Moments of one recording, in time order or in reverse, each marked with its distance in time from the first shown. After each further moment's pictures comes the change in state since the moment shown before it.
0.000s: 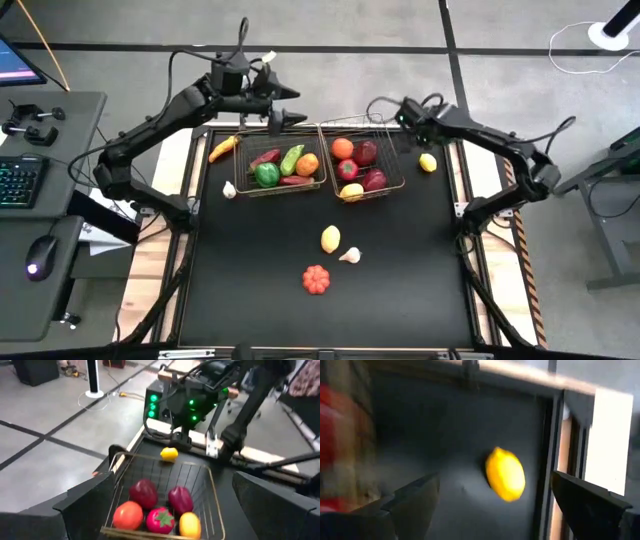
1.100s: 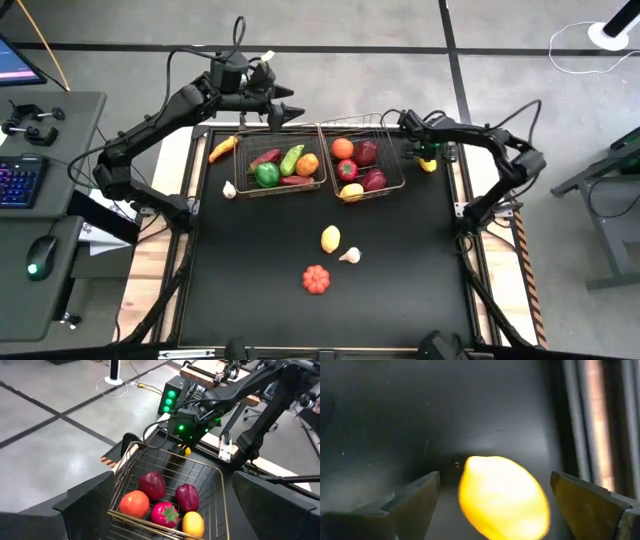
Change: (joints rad) left arm 0.024 -0.002 0.000 -0.035 -0.072 -0.119; right arm -0.195 0.172 -0.279 0.317 -0.059 0.192
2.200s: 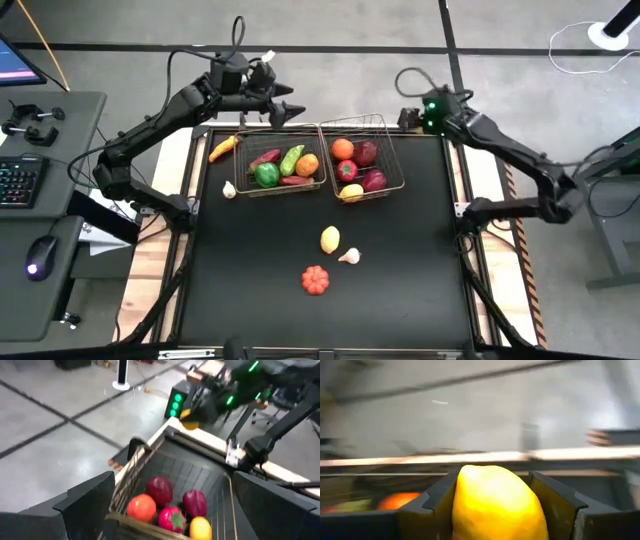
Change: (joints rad) left arm -0.013 0.000 0.000 0.018 -0.052 0.003; right arm 0.109 -0.428 0.125 0.207 -0.040 -0.174
